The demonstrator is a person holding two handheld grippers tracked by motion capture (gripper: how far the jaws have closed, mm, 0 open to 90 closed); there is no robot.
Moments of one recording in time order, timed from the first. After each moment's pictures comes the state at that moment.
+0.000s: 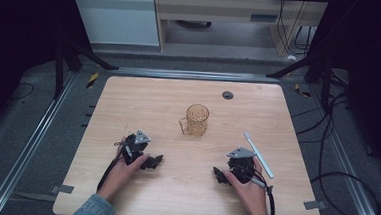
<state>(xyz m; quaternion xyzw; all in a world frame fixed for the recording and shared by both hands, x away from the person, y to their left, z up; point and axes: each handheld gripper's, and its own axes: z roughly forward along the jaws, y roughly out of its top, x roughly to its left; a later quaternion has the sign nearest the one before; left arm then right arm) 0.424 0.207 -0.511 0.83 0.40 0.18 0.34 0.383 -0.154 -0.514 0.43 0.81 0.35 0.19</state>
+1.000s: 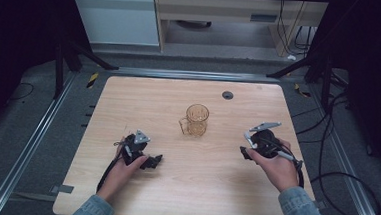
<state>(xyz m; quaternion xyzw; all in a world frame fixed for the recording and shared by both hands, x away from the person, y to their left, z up) 0.424 0.208 -0.510 0.83 0.41 0.18 0.34 0.410 -0.205 -0.415 0.46 0.82 0.26 0.20</state>
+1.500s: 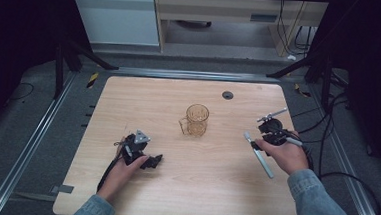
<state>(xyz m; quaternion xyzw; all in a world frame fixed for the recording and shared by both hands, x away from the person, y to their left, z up) 0.424 0.208 -0.510 0.83 0.41 0.18 0.34 0.439 -0.227 -0.400 0.49 0.83 0.20 0.15</state>
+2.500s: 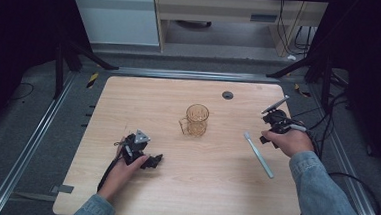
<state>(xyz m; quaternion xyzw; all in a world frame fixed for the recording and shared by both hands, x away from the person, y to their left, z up) 0.425 0.207 -0.510 0.83 0.41 0.18 0.34 0.466 -0.239 -0.386 0.52 0.84 0.13 0.11</state>
